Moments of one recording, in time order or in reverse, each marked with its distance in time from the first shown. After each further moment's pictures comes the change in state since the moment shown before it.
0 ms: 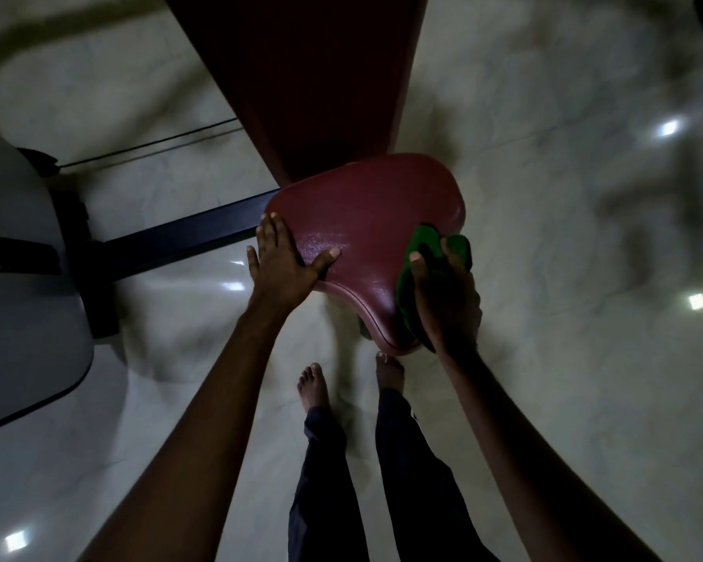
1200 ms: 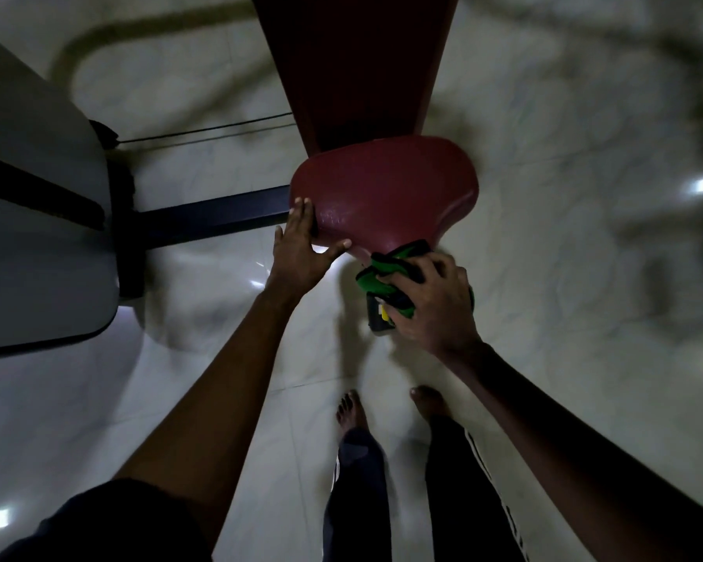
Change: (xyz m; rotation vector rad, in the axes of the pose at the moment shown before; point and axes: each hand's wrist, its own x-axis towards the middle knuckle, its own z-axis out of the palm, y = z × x) left_hand -0.054 -0.025 0.025 -0.121 0.153 0.139; right_hand -0.033 0.069 0.001 -0.525 0.077 -1.139
